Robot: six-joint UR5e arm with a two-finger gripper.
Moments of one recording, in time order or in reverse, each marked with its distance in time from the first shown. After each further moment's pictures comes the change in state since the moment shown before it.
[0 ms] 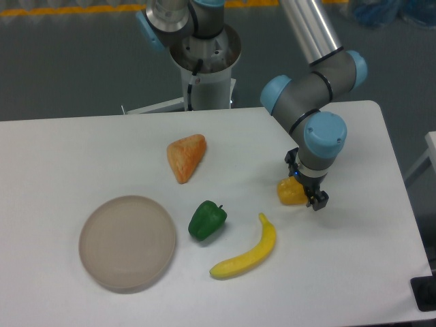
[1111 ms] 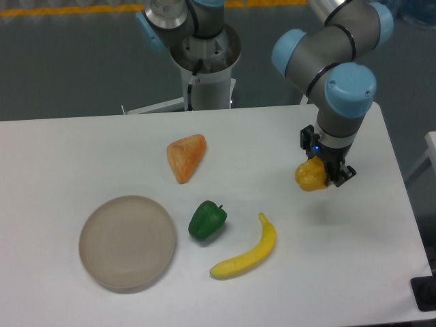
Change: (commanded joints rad) arm -0.023 0.080 0.259 -0.255 -0.041 -0.267
